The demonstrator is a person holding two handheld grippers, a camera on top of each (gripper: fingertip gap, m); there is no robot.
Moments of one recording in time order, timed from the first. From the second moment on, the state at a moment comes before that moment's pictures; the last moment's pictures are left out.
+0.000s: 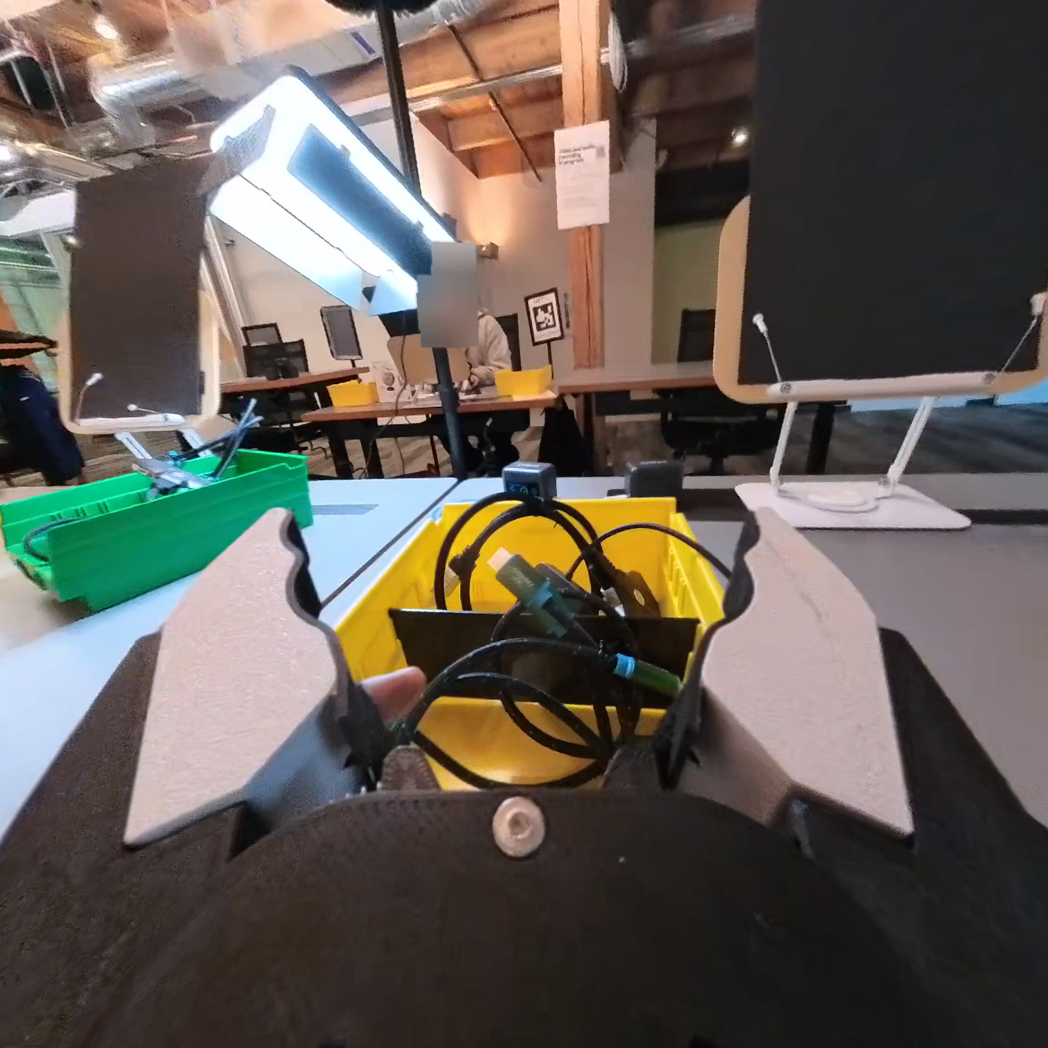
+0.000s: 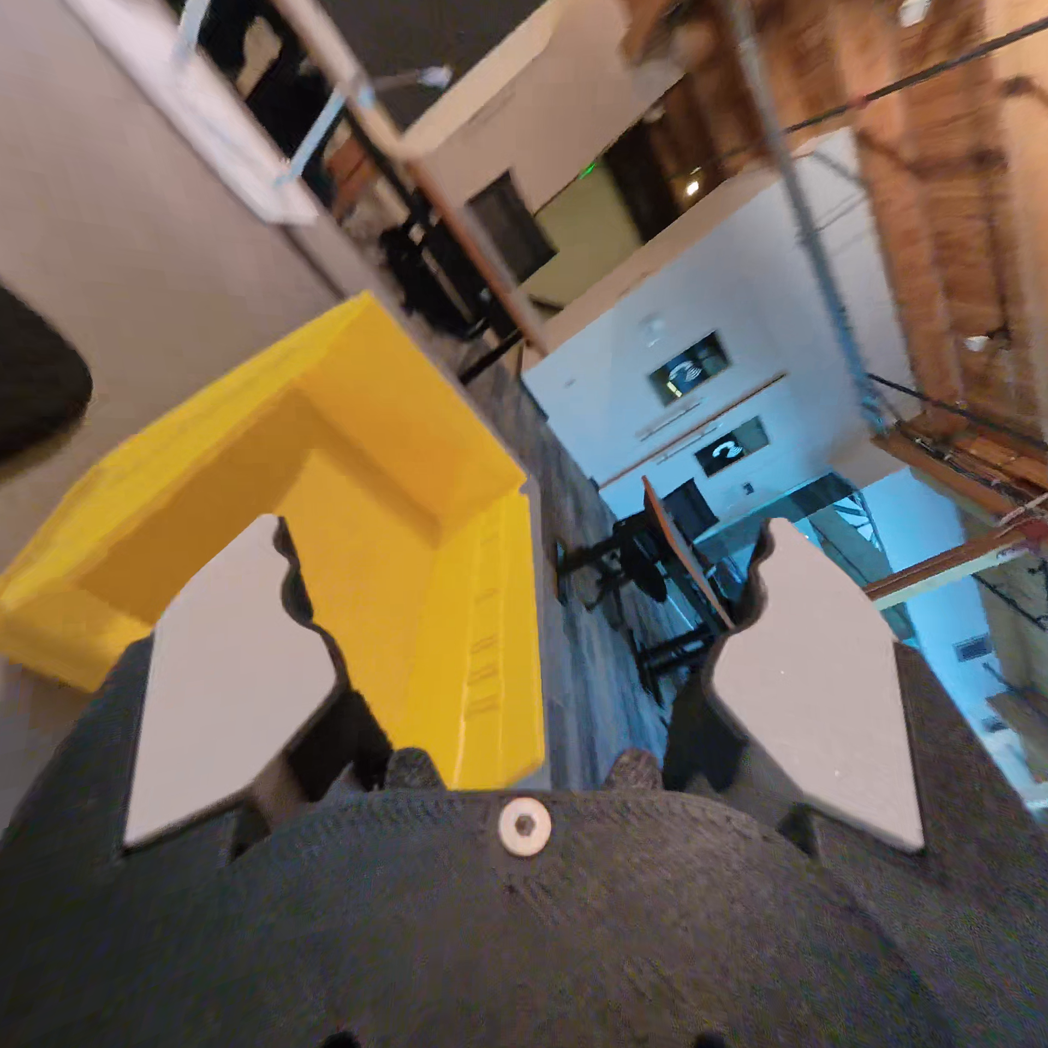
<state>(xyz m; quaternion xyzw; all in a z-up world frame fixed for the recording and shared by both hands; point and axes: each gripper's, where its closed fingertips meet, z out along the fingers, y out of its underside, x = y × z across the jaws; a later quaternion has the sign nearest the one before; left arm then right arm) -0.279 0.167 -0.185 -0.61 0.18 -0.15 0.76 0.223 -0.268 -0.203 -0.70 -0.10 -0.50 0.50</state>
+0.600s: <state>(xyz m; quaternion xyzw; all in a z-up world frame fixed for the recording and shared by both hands) -0.181 0.257 -0.256 -0.68 0.61 0.04 0.40 0.218 -0.259 -0.197 -0.69 -0.11 -0.51 0.50</state>
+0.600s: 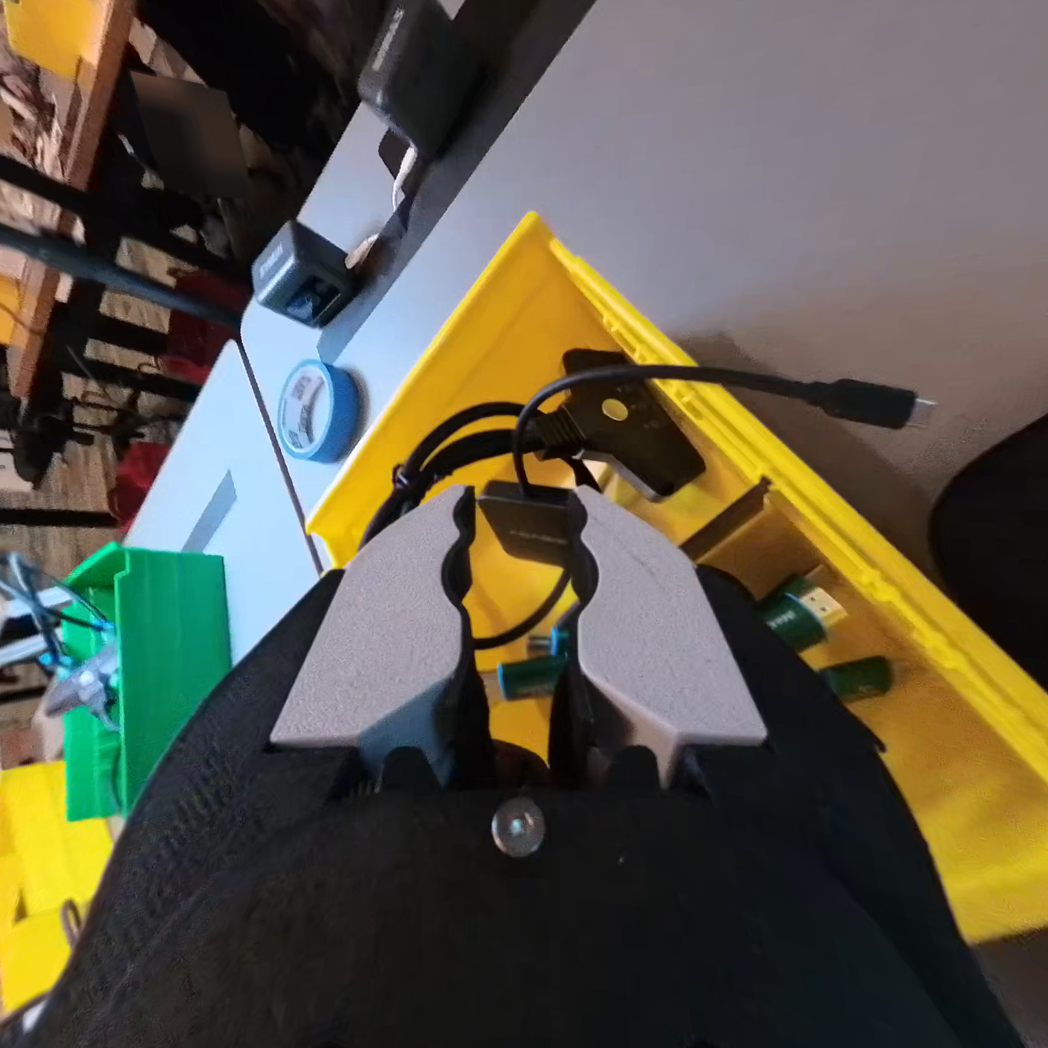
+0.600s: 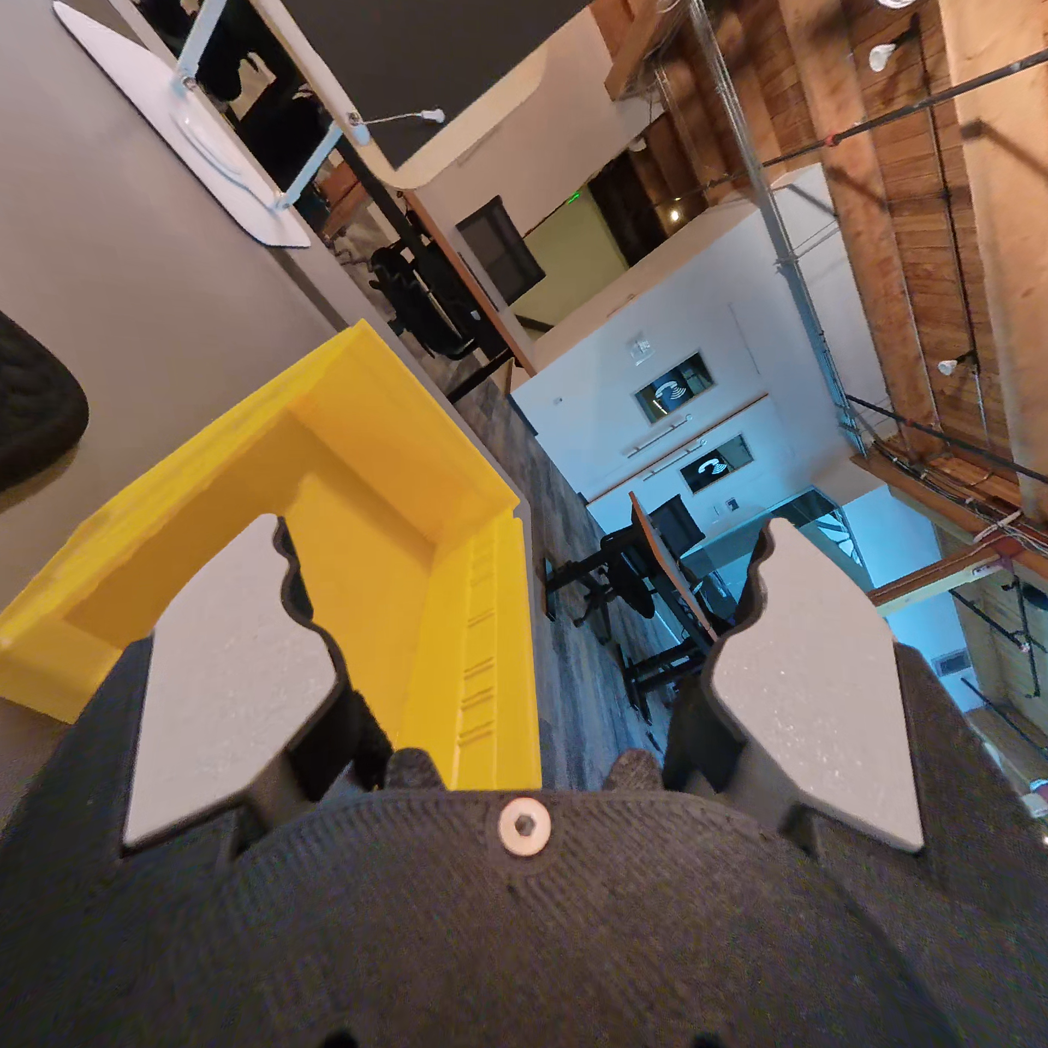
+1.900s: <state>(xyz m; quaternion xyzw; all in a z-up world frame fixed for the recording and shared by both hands) -0.141 0.071 -0.059 -0.40 0.31 -0.40 0.77 0.020 -0.113 -0.178 -0.57 -0.25 -0.14 0.77</state>
